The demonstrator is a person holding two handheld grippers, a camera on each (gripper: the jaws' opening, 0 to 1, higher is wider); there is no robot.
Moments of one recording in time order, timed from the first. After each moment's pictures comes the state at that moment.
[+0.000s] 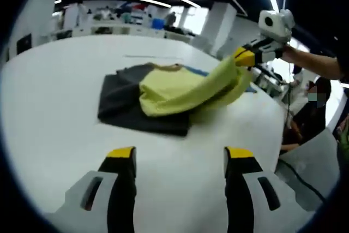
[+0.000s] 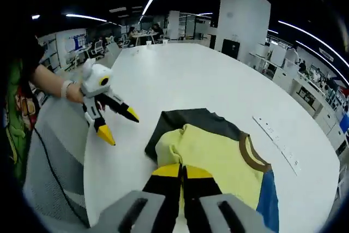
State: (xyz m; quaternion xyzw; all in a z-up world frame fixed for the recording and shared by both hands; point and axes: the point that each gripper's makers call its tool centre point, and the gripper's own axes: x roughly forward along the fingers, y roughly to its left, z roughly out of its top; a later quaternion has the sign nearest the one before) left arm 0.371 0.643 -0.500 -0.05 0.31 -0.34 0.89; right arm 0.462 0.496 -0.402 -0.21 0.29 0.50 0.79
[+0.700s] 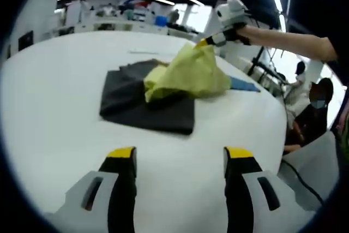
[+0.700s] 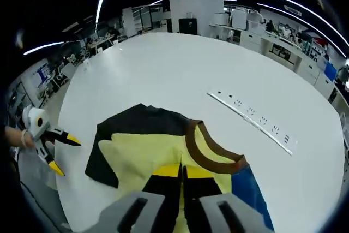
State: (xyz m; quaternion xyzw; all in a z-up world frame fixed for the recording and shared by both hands) left arm 0.378 0.644 -0.509 -0.05 0.32 -0.33 0.89; right arm 0.581 0.473 -0.473 -0.12 0.41 0.37 0.82
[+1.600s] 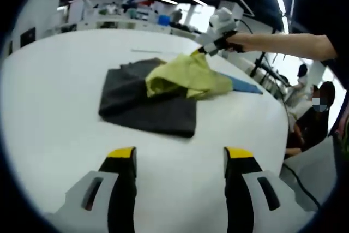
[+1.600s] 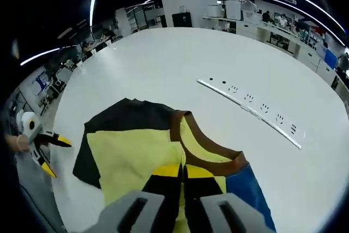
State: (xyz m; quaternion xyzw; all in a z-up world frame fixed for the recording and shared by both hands) left arm 0.383 0.642 -0.510 -0.05 0.33 -0.32 0.89; right arm 0.595 0.470 -0.493 -0.11 0.41 0.39 0.82
